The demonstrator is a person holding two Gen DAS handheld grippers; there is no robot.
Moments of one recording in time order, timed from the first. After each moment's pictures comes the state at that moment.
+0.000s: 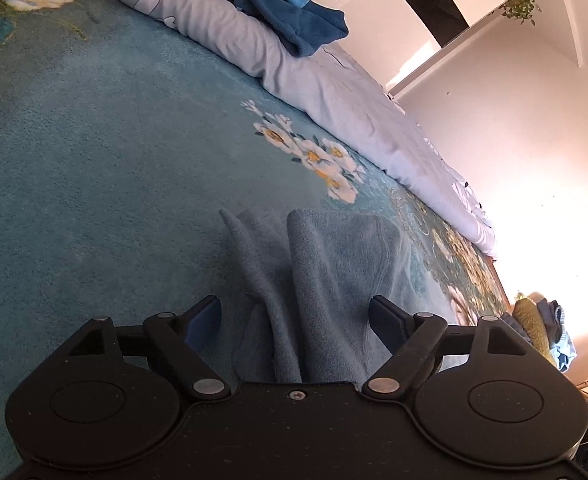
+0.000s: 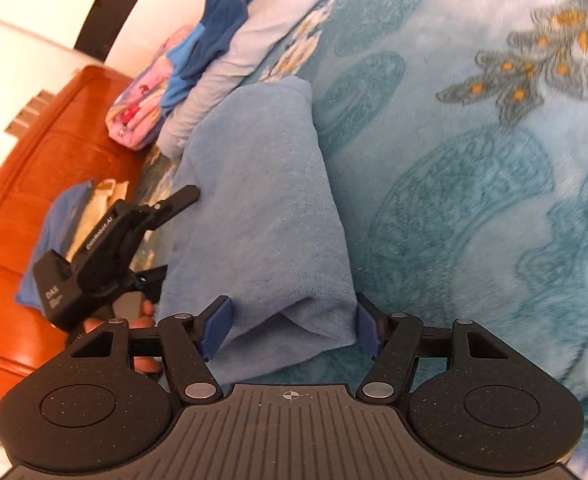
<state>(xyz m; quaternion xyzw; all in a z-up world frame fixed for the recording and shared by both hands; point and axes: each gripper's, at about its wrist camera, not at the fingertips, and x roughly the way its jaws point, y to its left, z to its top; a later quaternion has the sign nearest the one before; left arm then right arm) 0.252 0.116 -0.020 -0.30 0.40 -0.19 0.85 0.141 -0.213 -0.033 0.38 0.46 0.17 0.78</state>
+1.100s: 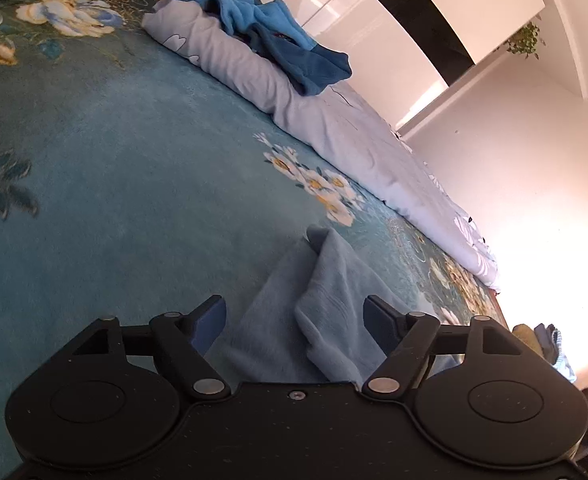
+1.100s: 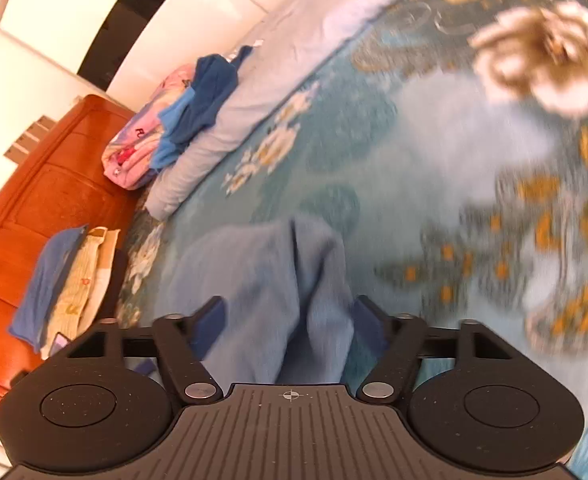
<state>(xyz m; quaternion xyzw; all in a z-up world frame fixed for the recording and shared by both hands) 0.207 0.123 -0.004 -0.31 0.35 -0.15 0.87 0.184 -0.284 -0.018 0.36 0.42 0.16 0.82</state>
